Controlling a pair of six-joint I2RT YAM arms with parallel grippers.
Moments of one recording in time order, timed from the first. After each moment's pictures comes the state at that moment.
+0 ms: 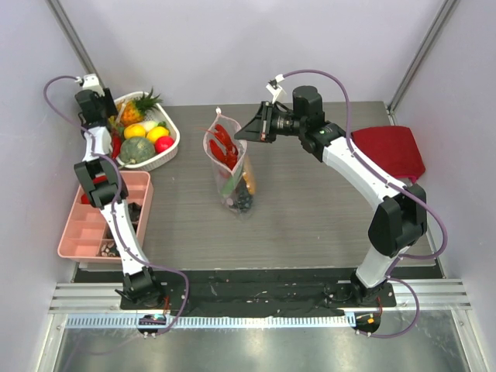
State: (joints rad) left arm 0.39 2.60 2.31 0.07 0.07 0.07; right arm 0.49 1.71 1.56 -0.10 -0.76 0.76
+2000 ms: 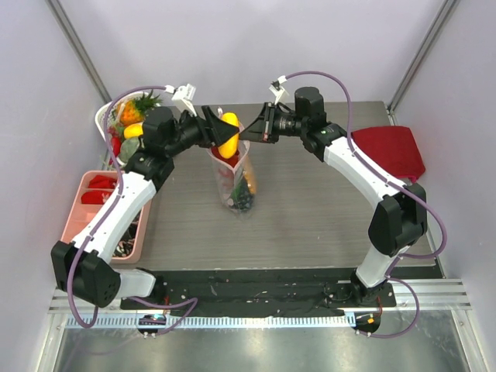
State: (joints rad) left arm -0.36 1.32 1.24 -0.04 0.44 -0.54; right arm 0.48 1.71 1.54 -0.10 -0.75 0.75
